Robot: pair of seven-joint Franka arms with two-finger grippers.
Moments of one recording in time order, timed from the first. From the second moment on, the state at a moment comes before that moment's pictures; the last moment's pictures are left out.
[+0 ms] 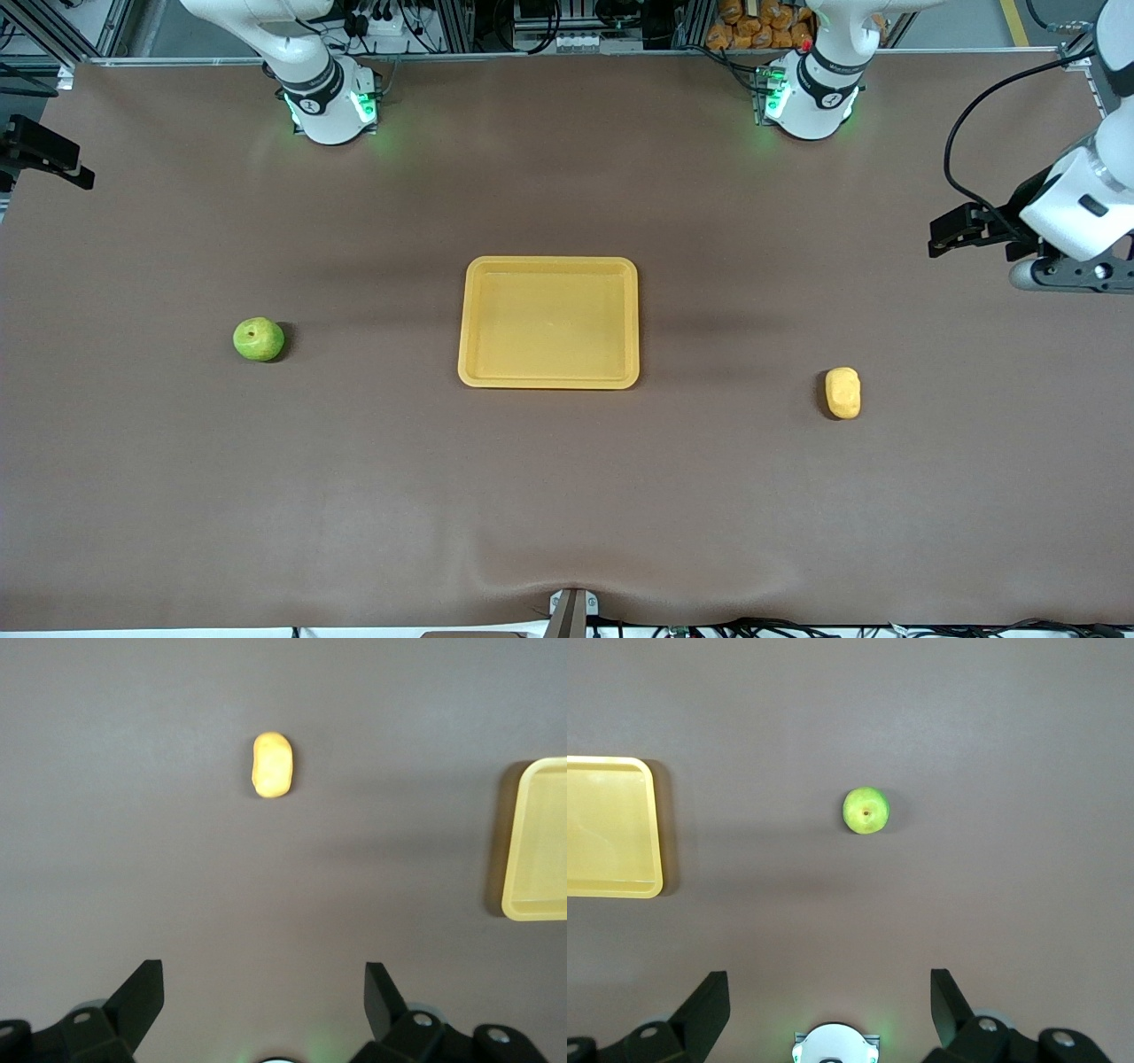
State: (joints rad) left arm 0.04 0.06 -0.13 -1.58 0.04 1.58 -0.03; right arm 0.01 -0.03 -0.11 -1.45 0.02 1.32 -0.11
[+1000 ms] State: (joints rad) left arm 0.02 0.38 -0.13 -1.75 0.08 2.15 -0.17; right arm 0.01 0.03 -0.11 -1.45 0.02 1.33 -0.11
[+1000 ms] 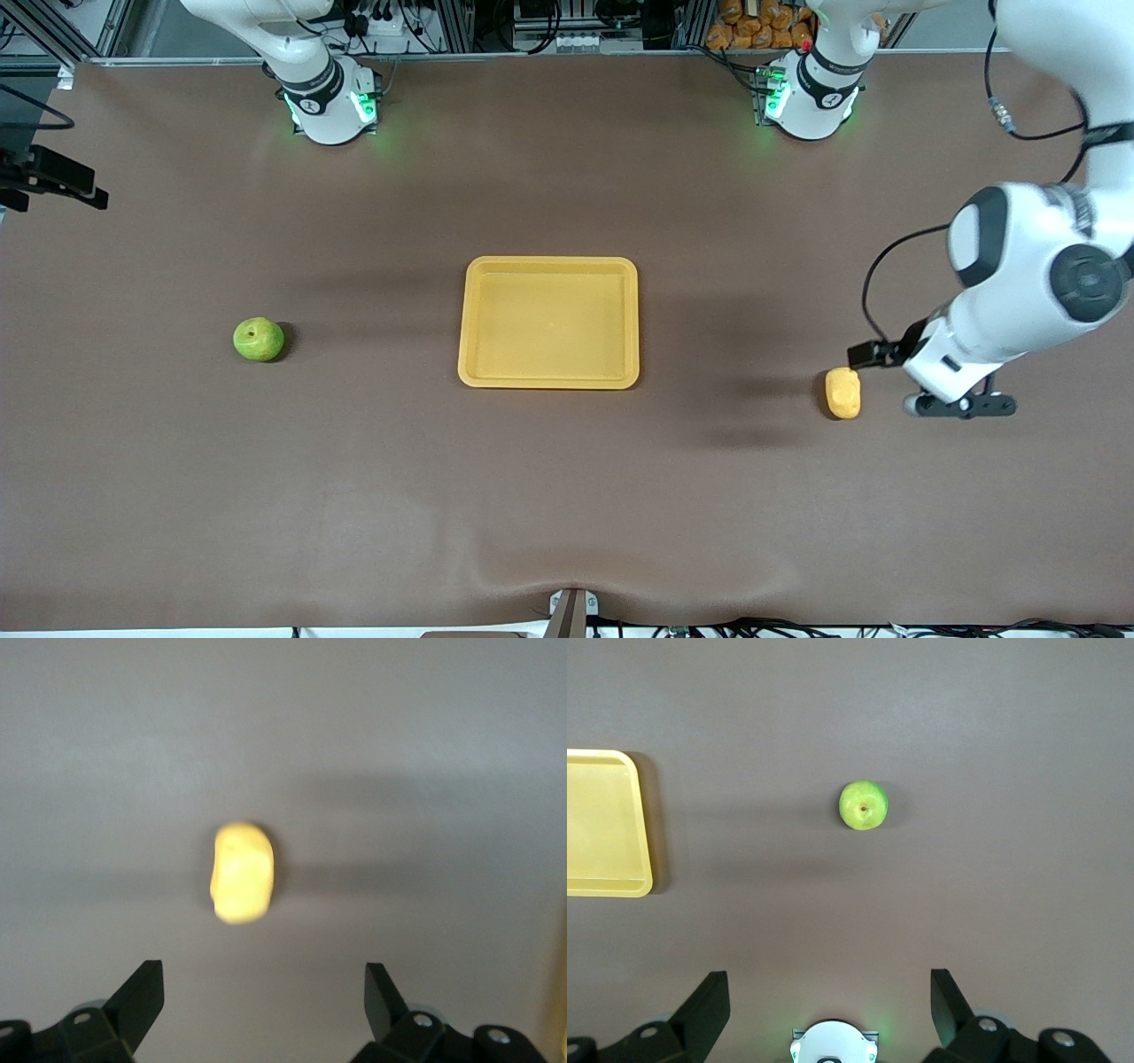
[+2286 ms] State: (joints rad) left arm 0.04 0.60 -0.11 -1.80 0.20 2.36 -0.28; right arm 0.01 0.24 -0.12 -1.46 -0.02 1.39 -0.11
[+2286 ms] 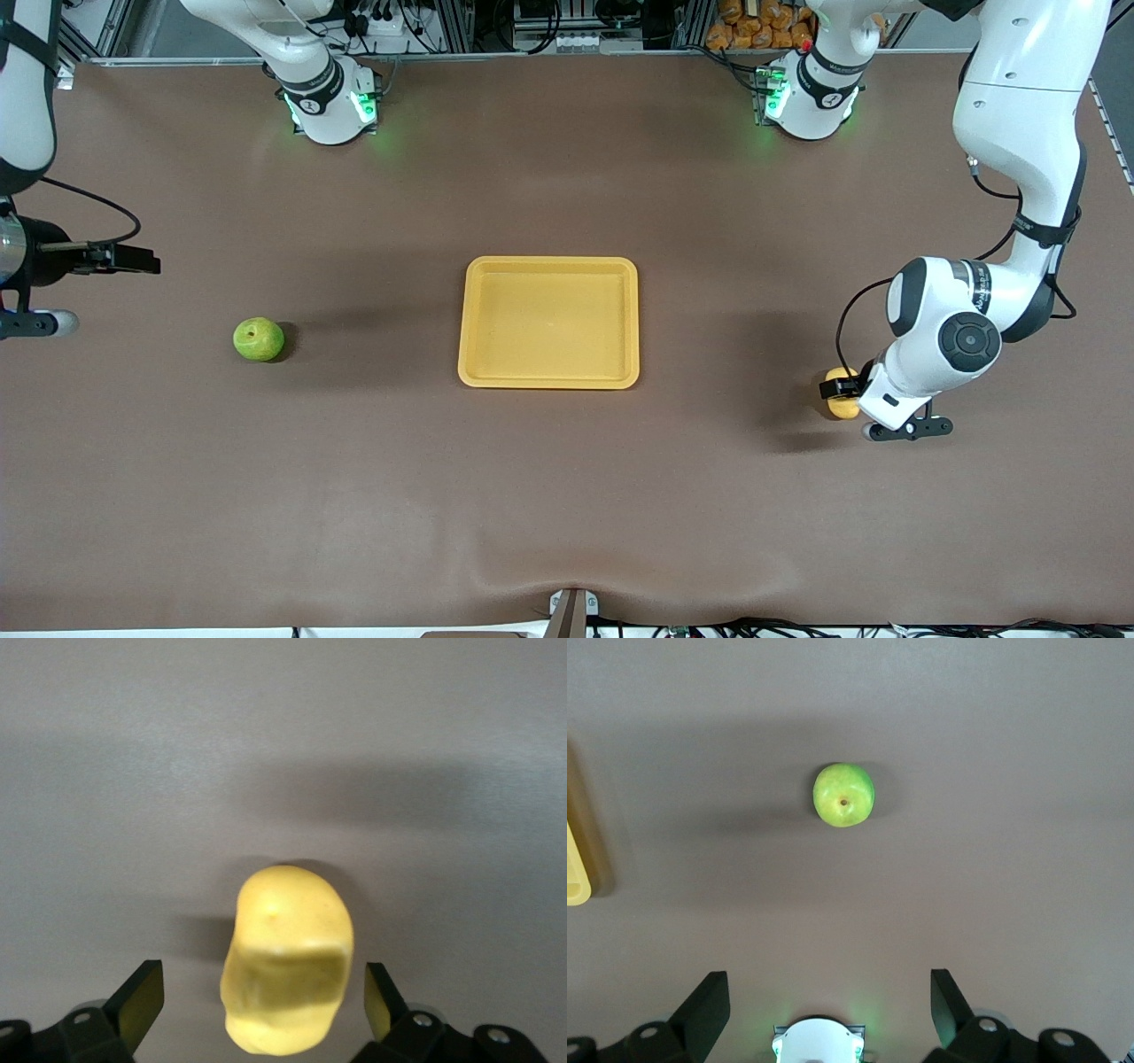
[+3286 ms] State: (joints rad) left arm 0.04 0.65 -0.11 -1.79 0.24 2.40 -0.35; right arm -0.01 0.33 -0.12 -1.58 -0.02 1.62 -0.11
